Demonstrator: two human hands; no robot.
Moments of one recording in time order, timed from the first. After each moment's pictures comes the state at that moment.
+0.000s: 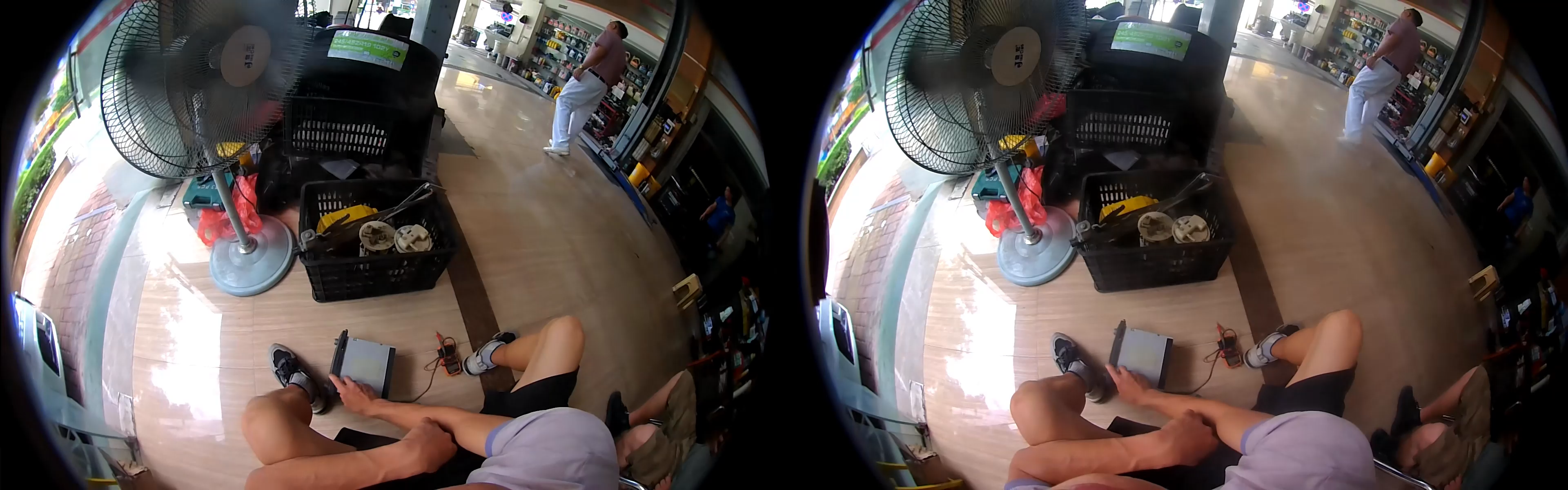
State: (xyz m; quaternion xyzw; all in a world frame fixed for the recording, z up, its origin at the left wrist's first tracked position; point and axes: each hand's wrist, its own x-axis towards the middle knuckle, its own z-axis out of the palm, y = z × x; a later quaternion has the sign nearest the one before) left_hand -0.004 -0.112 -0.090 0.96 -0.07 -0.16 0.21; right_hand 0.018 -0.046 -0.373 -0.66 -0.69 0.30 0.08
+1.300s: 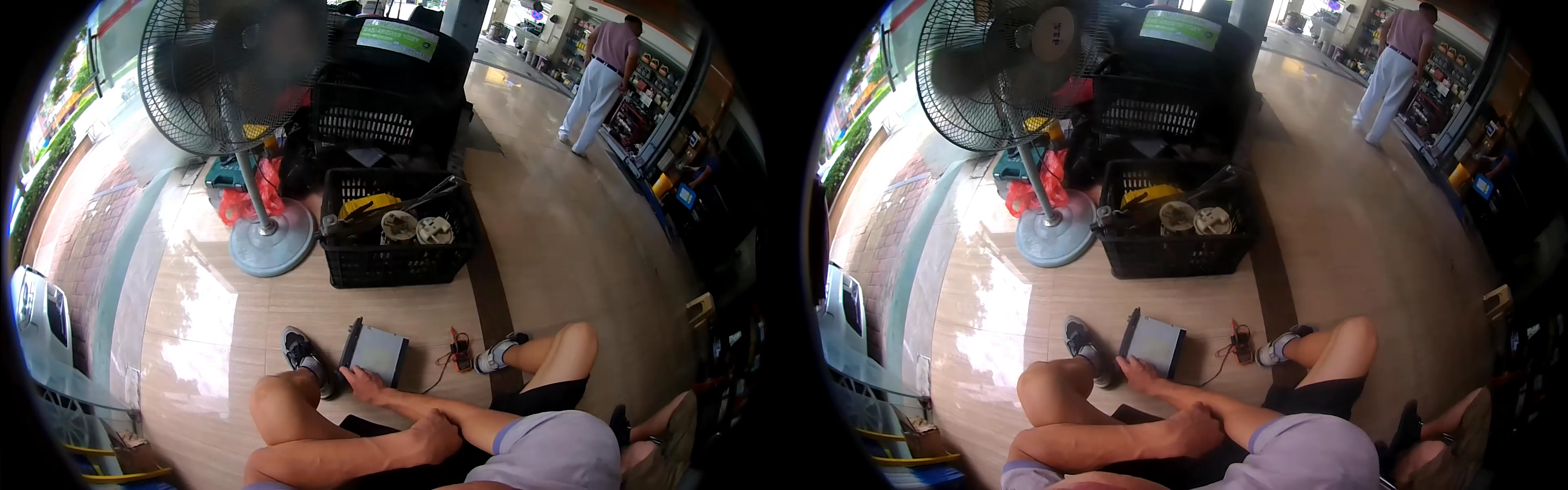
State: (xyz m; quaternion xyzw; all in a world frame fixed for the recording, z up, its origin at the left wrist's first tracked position) left_hand 0.006 -0.112 -0.091 0.96 -0.06 -0.18 0.21; right_hand 0.023 -0.048 -0.371 -0.62 -0.73 0.27 0.10
